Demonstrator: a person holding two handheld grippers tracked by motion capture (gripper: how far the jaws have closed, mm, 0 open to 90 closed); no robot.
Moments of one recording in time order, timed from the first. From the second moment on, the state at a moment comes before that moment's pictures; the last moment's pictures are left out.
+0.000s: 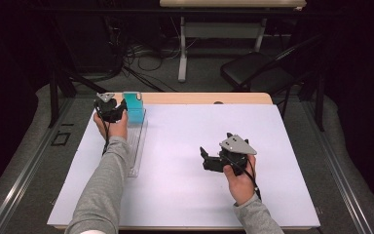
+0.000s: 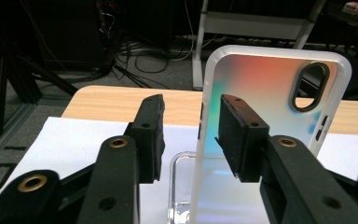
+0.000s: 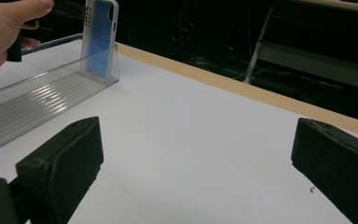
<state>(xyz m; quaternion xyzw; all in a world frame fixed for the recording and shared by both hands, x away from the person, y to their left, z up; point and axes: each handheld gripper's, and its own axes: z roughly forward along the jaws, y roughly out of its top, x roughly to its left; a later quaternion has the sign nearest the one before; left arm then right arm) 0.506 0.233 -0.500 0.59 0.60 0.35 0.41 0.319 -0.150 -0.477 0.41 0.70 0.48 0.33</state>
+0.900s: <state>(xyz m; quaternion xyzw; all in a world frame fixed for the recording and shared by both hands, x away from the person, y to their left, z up) 0.485 0.246 -0.468 0.58 0.59 0.35 0.43 0.319 -0.152 -0.477 0.41 0.70 0.48 0.33</state>
